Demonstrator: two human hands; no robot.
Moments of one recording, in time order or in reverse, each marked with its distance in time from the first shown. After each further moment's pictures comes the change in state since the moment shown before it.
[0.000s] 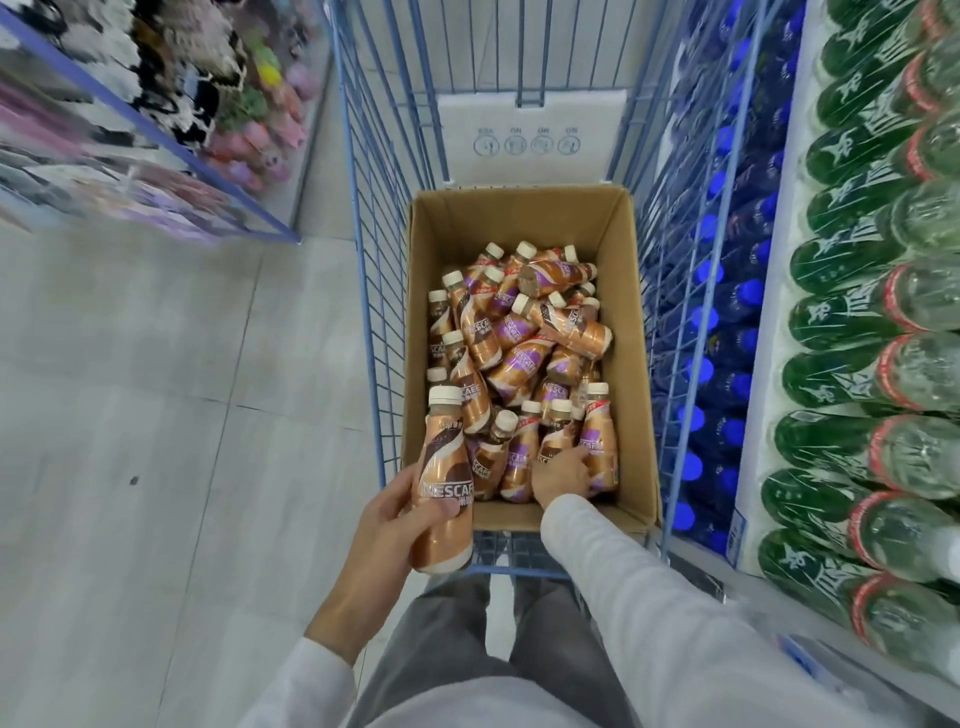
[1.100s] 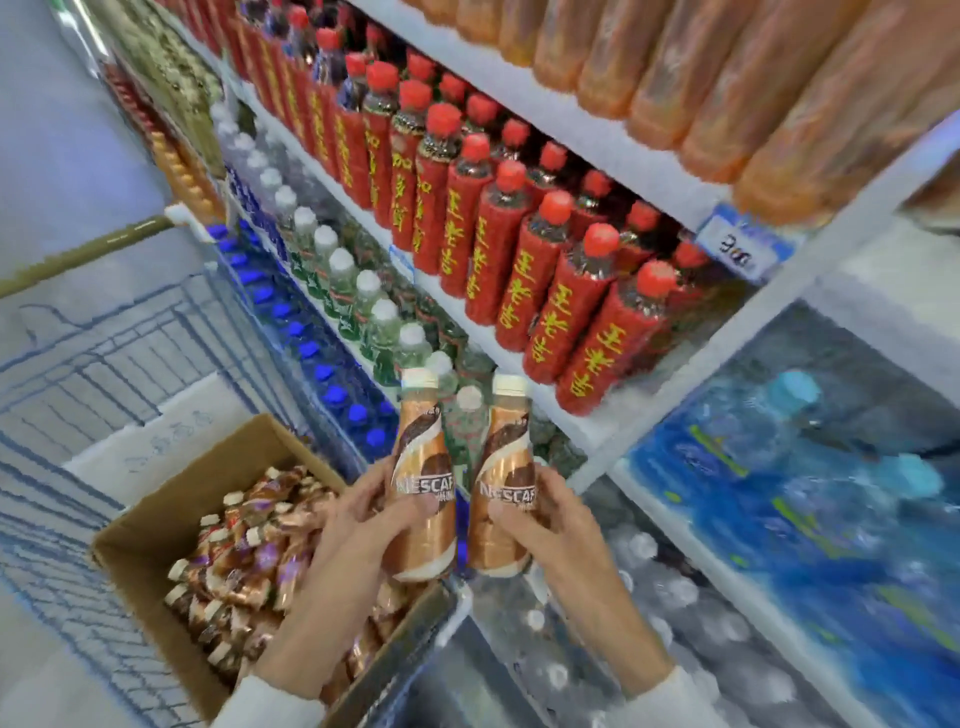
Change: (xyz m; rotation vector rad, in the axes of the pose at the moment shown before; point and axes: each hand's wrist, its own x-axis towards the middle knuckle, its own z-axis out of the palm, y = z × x) left_hand -0.109 0.106 0.199 0.288 -0.771 0.306; right_hand -0.302 0.154 -0.244 1.325 0.296 -0.588
